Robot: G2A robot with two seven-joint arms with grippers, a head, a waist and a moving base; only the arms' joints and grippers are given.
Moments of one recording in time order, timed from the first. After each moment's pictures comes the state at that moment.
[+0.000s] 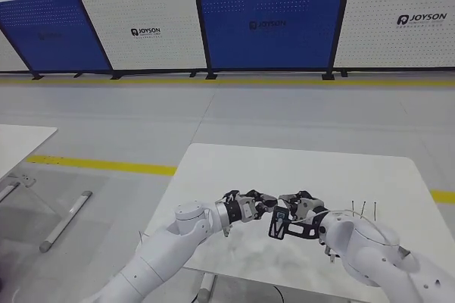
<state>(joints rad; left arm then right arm) 1.22 -1.12 -1.01 -1.50 -1.07 0.34 -0.46 -0.82 -0.85 0.51 -1.94 -1.57 -0.34 0.50</state>
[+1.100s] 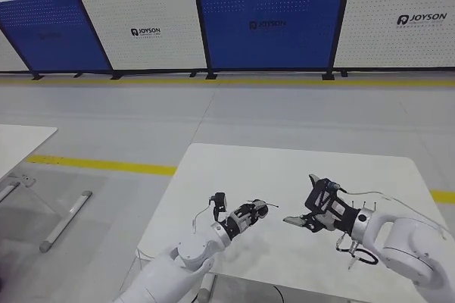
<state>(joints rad) 1.39 -1.12 -0.96 -1.54 -0.54 -0.16 -0.20 -0.94 -0.74 0.75 -1.93 -0.79 -0.34 0.39</state>
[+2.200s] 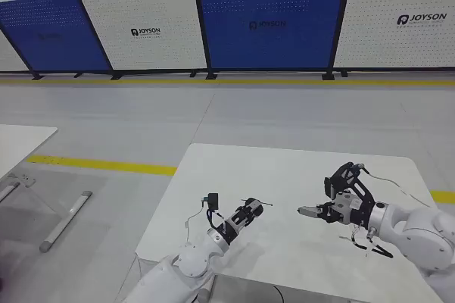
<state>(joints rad) 1.45 -1.12 -0.96 -1.56 -0.23 -0.30 -0.01 -0.96 -0.74 0.85 -1.80 -0.38 -0.31 0.57</state>
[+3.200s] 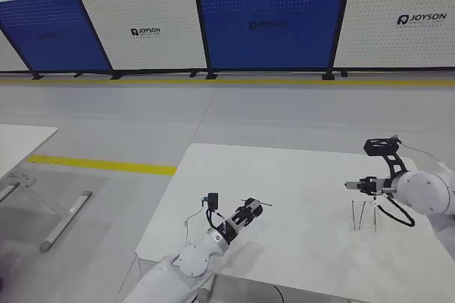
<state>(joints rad) 1.45 -1.12 -0.97 -1.56 -0.20 -0.28 -0.01 -0.70 -0.82 0.83 -1.64 -0.69 0.34 1.25</state>
